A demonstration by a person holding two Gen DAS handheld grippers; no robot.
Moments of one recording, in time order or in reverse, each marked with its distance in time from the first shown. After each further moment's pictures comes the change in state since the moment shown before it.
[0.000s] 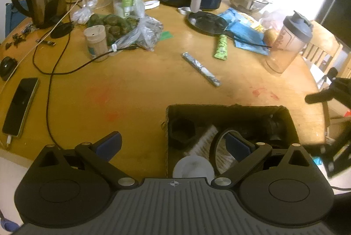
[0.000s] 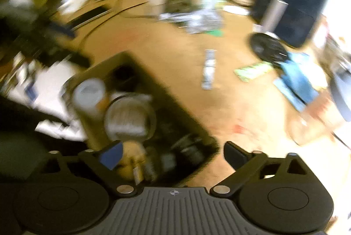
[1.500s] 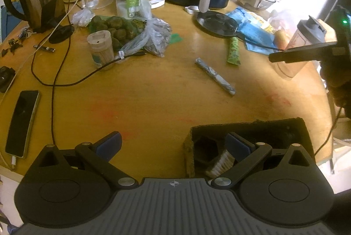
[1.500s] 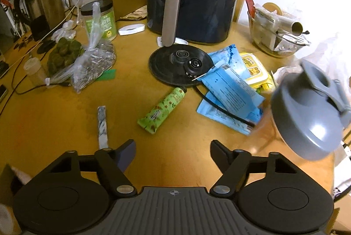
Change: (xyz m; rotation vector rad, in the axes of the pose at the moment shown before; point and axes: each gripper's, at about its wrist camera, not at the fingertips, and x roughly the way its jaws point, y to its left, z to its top) left arm 0.018 0.031 0.032 0.019 0.040 0.000; right arm 0.084 -0.124 0.080 0.336 -0.091 -0.227
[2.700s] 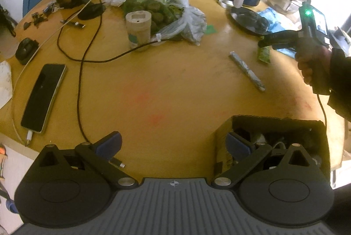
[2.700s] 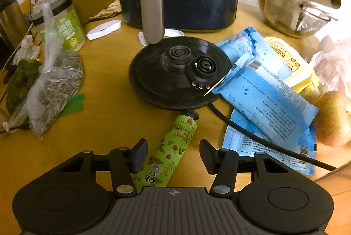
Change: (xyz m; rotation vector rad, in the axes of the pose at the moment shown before) left arm -0.004 0.041 -0.011 -0.116 0.060 0.069; right arm 0.131 0.000 0.045 0.161 0.043 0.004
